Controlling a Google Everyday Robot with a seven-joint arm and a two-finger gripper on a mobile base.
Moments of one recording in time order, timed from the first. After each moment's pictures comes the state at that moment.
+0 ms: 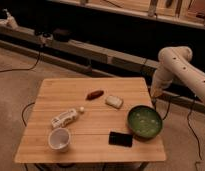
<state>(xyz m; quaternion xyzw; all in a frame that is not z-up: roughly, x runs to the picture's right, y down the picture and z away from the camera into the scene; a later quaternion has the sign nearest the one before) 0.309 0.036 0.784 -0.32 -0.01 0.07 0.94</state>
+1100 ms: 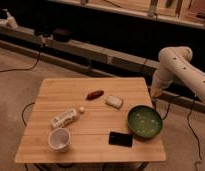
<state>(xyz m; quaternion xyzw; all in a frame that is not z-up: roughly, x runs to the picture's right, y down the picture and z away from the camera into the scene) 0.305 0.034 0.785 -0.31 -0.02 0.07 0.95</state>
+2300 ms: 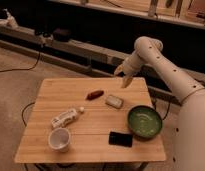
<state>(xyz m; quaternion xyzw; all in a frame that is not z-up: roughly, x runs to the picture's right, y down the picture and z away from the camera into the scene) 0.129 -0.049 0.824 -0.23 -0.24 -0.09 0.94</state>
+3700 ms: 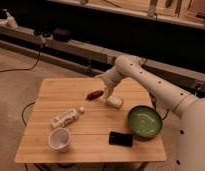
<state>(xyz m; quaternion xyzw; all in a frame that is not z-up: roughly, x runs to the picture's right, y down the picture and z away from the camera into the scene) 0.009 0.008 0.856 -0.19 -0.30 -0.12 0.93</state>
